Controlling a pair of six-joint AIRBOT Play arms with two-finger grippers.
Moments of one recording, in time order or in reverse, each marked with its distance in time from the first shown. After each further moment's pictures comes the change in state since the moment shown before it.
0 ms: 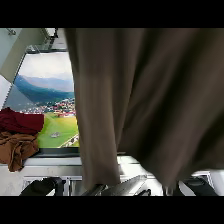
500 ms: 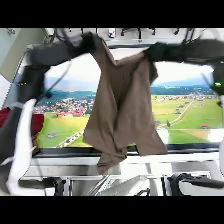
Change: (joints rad) left arm 0.039 -0.747 0.060 -0.058 0.055 0.018; right arm 0.059 -0.512 -0.382 0.050 0.037 0.008
